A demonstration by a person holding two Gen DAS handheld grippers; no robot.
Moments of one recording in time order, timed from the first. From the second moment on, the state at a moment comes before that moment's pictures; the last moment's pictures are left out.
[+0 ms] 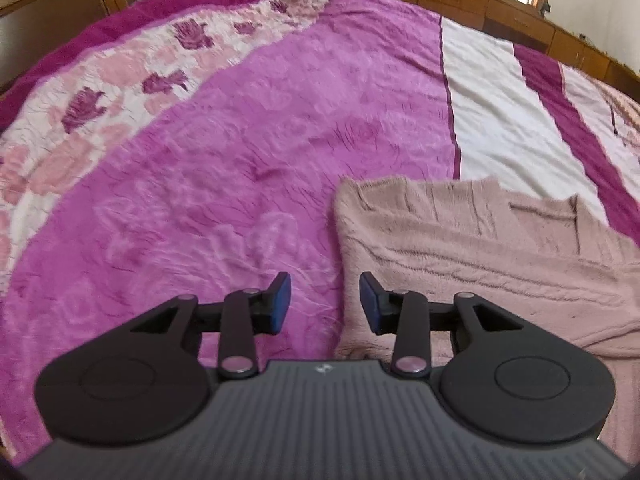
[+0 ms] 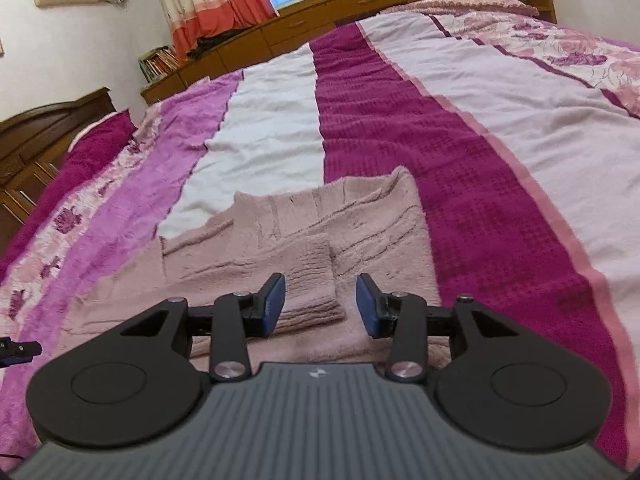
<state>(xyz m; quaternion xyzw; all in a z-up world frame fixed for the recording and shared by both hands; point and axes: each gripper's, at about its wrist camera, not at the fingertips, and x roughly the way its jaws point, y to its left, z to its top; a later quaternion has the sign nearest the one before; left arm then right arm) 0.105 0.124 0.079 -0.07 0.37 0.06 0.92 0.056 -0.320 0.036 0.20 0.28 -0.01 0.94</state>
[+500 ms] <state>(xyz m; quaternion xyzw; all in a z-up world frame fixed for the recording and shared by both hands) 0.008 0.144 0.141 -0.07 0.34 0.08 0.93 -0.045 -0.324 0.093 0.20 0.24 0.03 0.95</state>
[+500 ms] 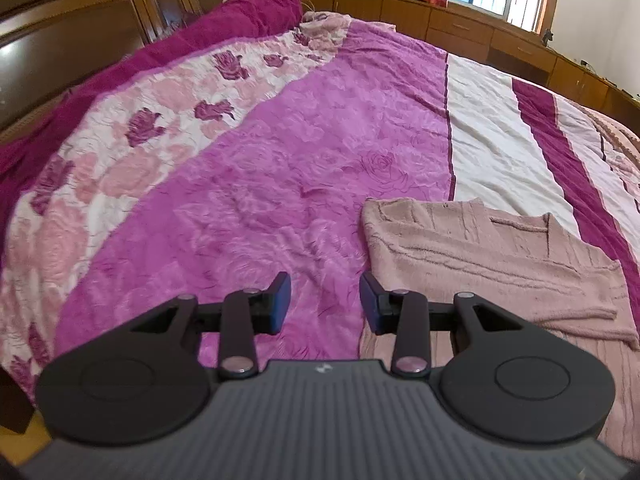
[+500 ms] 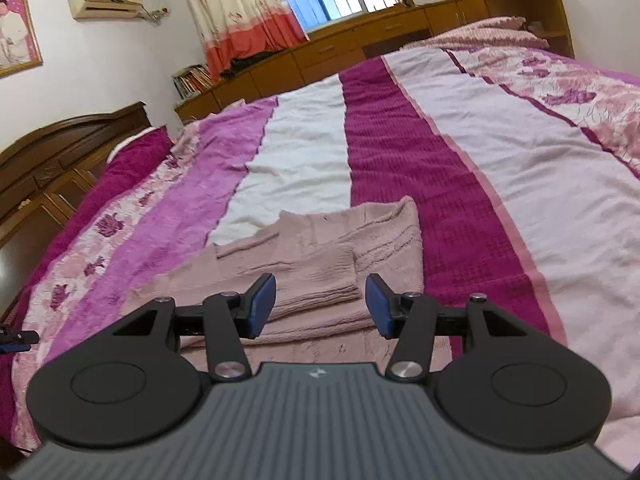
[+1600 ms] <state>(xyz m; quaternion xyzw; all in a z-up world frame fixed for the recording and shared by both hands) -0.083 0.113 0.073 -0.07 0.45 0.01 0.89 -0.163 -0.315 0.064 0.16 0.36 0.05 0.92</state>
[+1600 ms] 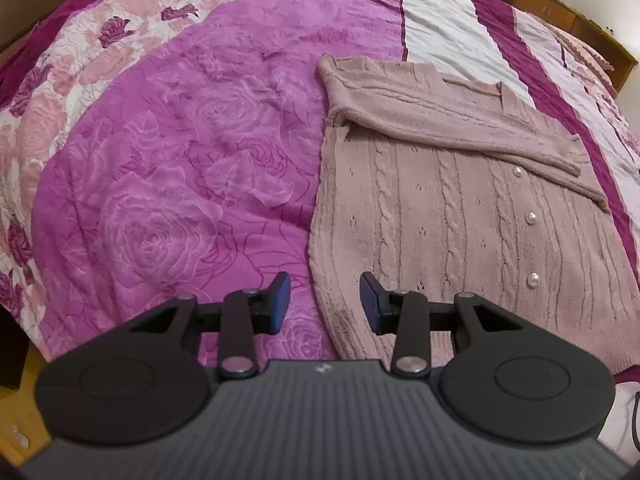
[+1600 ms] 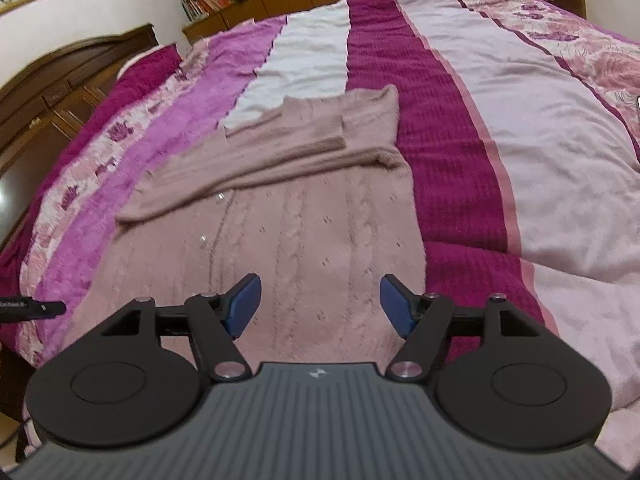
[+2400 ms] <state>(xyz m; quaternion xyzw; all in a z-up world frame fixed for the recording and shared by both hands) -0.066 0.104 0.050 -0.08 0.50 -0.08 0.86 -0.154 -0.323 0.033 0.11 0.43 0.08 0.89</state>
